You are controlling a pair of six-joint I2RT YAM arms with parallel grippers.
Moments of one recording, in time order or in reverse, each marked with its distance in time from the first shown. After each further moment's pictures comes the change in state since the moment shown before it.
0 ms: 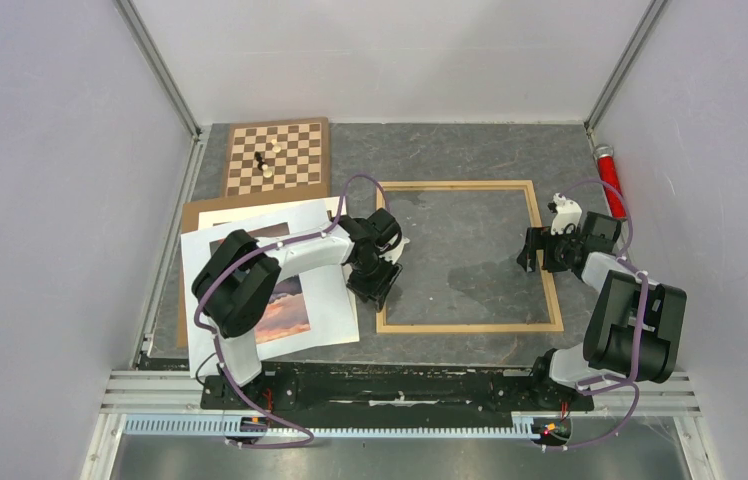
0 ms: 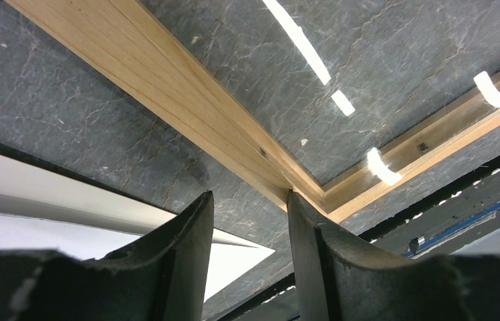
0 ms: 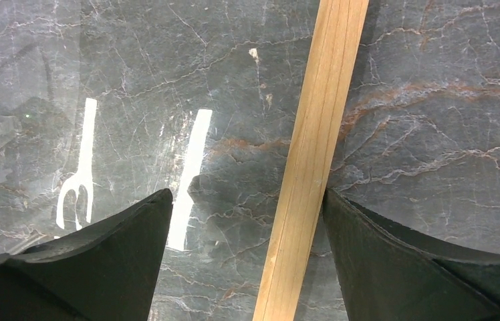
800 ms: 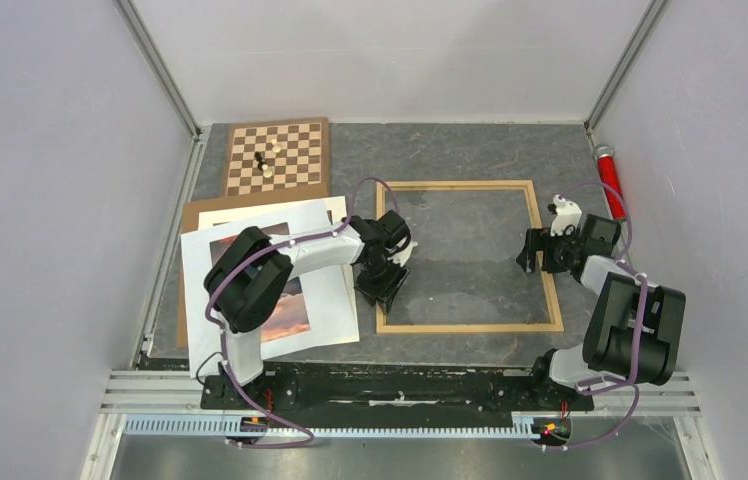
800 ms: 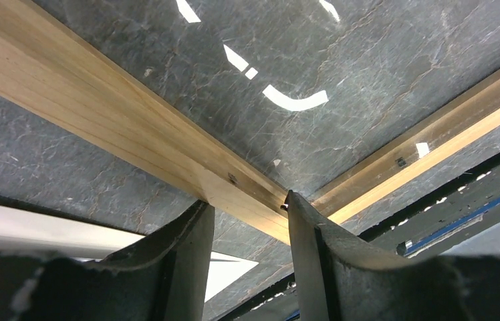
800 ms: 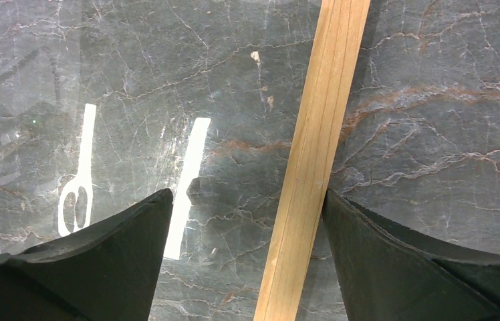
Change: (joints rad) left arm -0.033 0.064 0.050 -0.003 0.023 -0.015; right arm 0.000 -0.009 -0.028 0.046 -0.010 0.000
